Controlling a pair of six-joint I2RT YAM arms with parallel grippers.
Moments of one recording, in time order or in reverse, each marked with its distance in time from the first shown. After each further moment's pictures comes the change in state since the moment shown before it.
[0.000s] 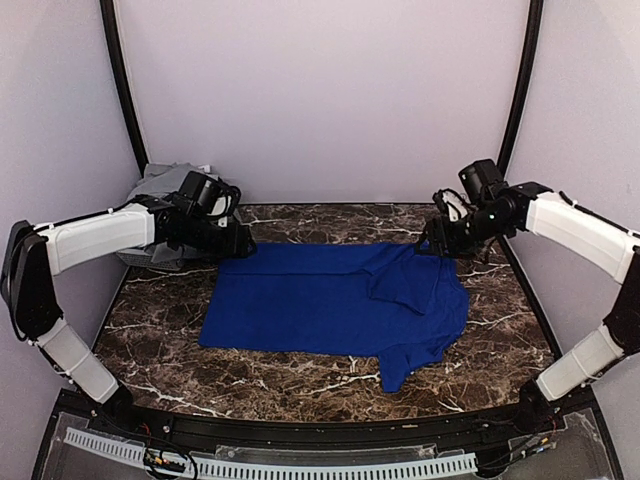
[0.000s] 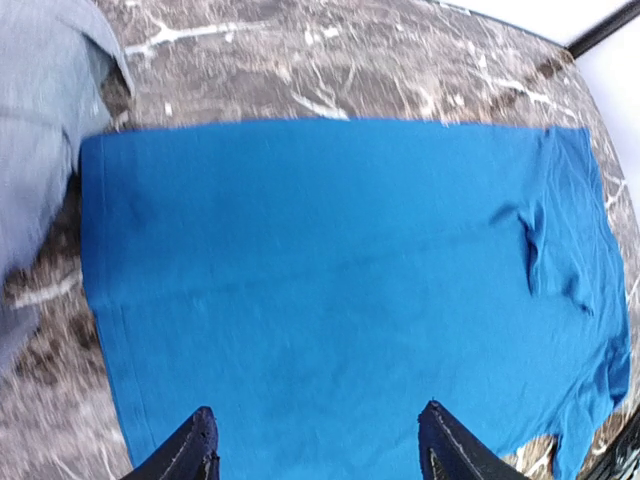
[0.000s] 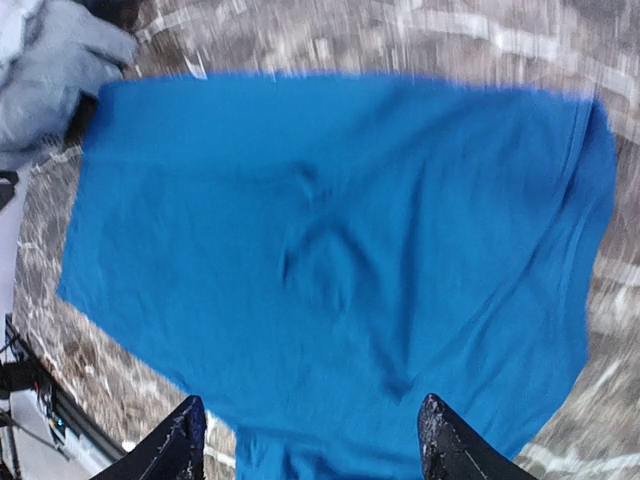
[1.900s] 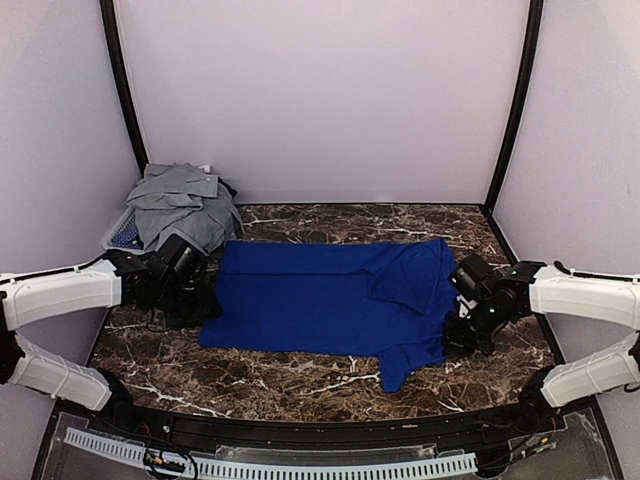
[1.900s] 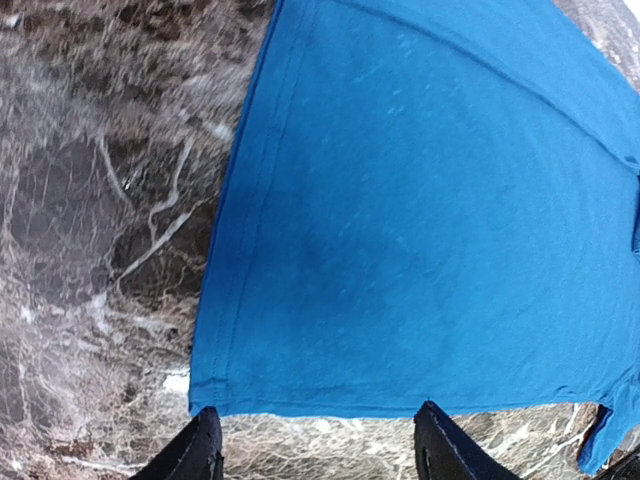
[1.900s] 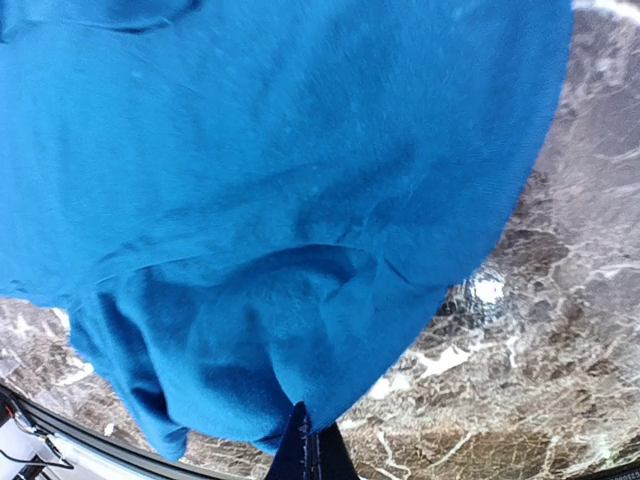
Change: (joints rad) left arm -0.121 -0.377 -0.488 -0.127 -0.171 -0.454; right arm 0.264 -0.256 -0.632 -0.041 0.132 0.607
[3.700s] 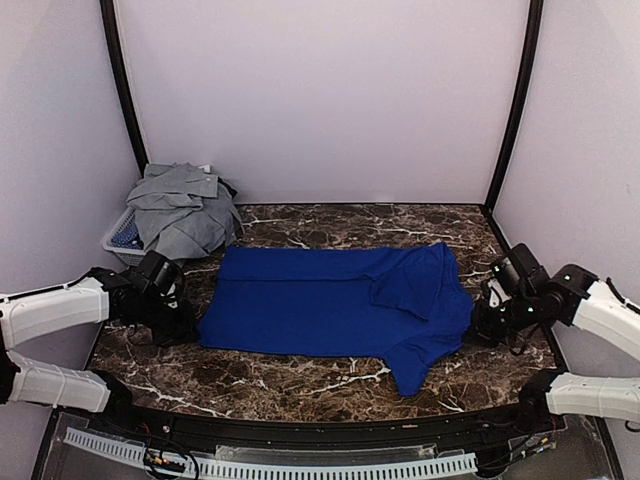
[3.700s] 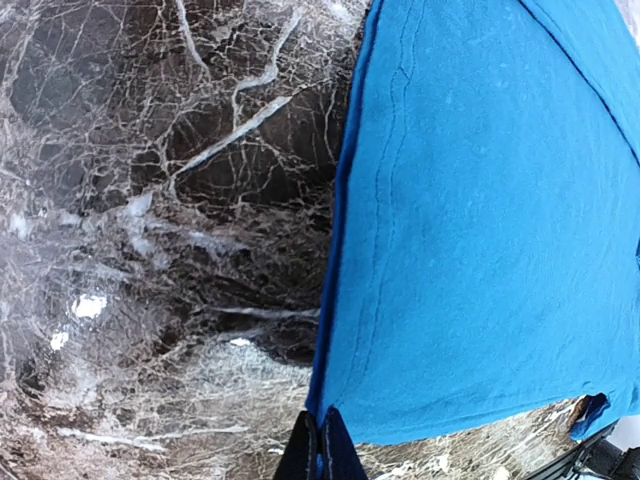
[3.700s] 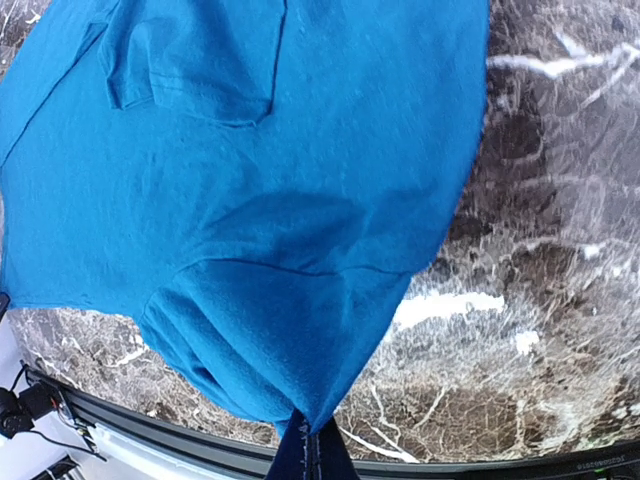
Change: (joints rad) left arm 0.161 -0.119 -0.181 0.006 0.222 0.013; right arm -0.096 -0.380 -0.016 -0.145 0.009 -0.031
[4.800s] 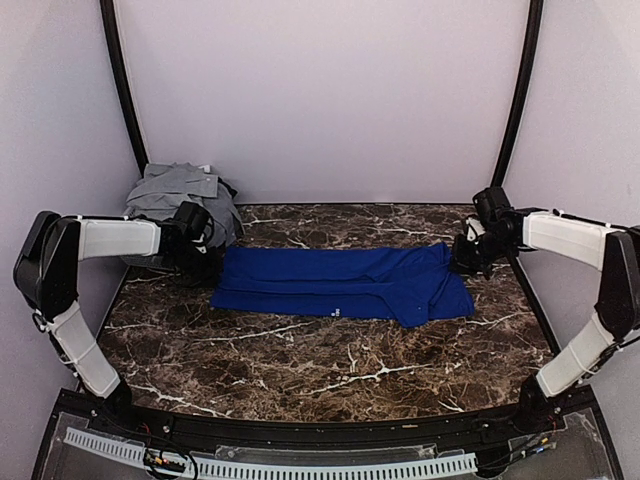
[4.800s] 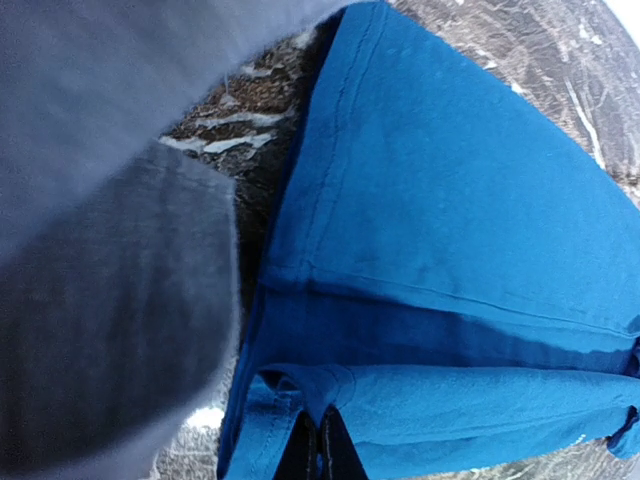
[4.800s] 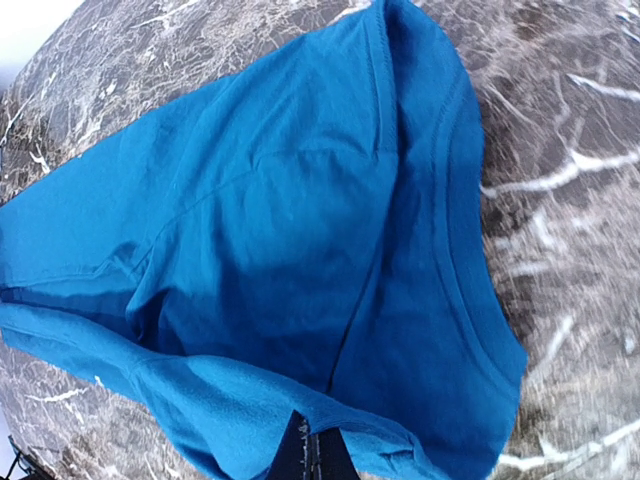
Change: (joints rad) left arm 0.116 0.588 0.495 0.154 -0.076 0.180; right arm -0.326 0.669 0.393 0.344 -0.057 -0.394
